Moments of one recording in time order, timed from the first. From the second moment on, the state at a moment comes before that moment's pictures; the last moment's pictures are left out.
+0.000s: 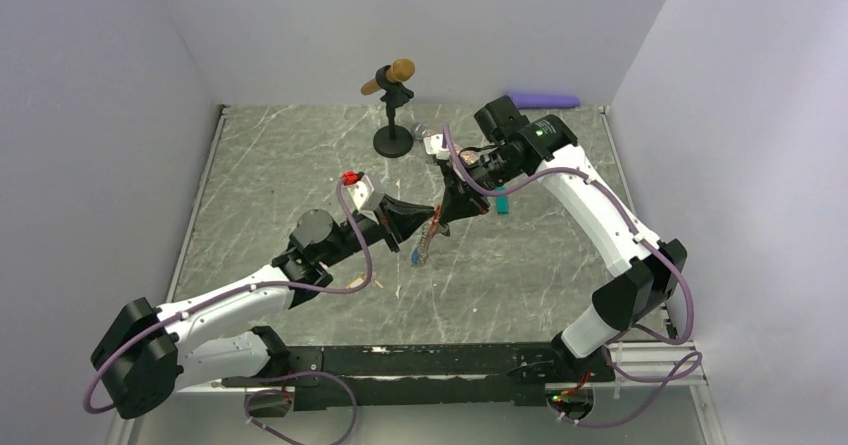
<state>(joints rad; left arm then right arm) -0.82 1.07 0.58 0.70 0.26 -0.26 0.55 1.58 1.70 -1.28 -0.93 -0.86</state>
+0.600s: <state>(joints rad) -0.82 1.10 0.53 0.92 0.18 -0.38 0.53 1.55 1.67 -1.18 -0.98 -0.82</state>
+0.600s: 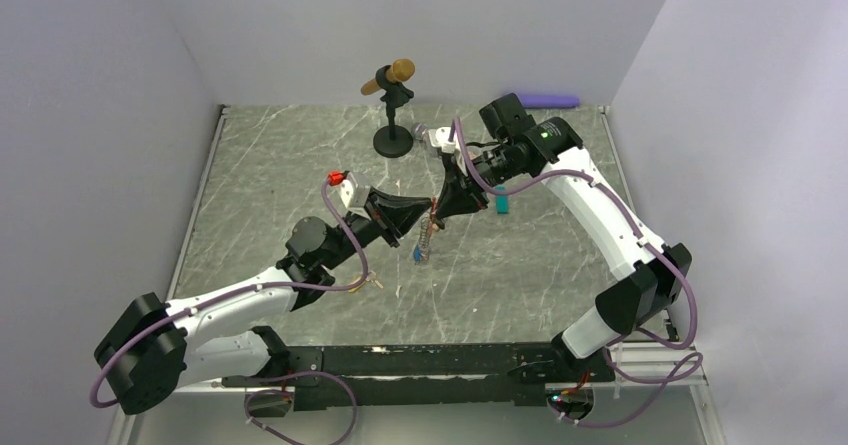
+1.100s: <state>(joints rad) -0.87 1.08 0.53 0.89 0.10 -0.29 0.51 1.55 1.67 -1.18 -1.03 -0.80</state>
